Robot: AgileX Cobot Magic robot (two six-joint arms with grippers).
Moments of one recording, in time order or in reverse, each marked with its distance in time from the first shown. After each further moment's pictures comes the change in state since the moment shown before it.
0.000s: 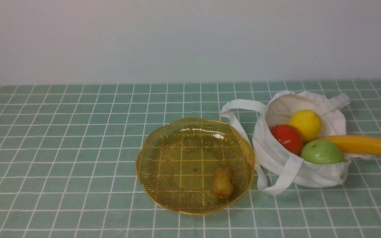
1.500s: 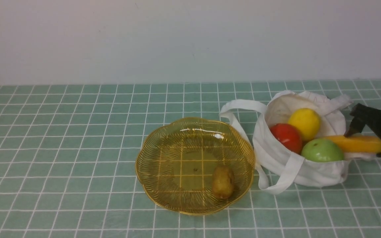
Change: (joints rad) right arm 0.000 0.302 -0.023 -0.001 0.156 0.020; left arm 0.000 0.000 0.000 0.000 0.000 0.000
